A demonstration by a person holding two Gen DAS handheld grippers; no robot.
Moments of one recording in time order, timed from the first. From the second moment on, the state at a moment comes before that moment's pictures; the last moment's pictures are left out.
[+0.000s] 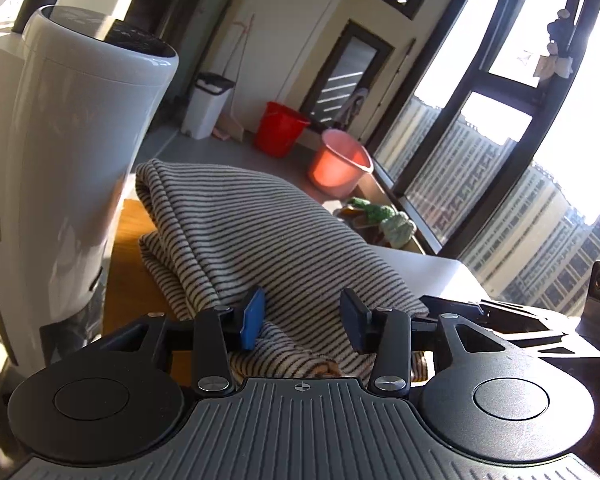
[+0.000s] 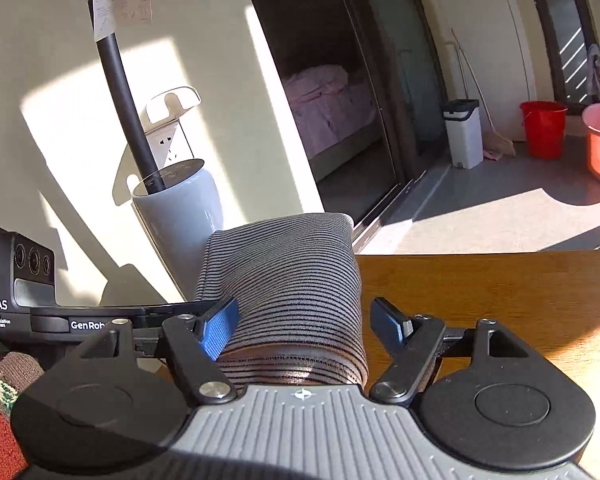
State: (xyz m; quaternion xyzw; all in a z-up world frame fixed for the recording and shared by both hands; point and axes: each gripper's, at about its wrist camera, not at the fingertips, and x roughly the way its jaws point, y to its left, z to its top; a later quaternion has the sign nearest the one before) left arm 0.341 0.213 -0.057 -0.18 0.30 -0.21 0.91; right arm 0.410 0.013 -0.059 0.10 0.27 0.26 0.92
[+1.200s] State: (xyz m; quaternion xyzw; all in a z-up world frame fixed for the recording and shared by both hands) left arm 0.197 0.134 -0.053 -0.10 0.29 -0.03 0.95; right arm 0.304 -0.030 -0.118 0.02 0.35 0.11 0.93
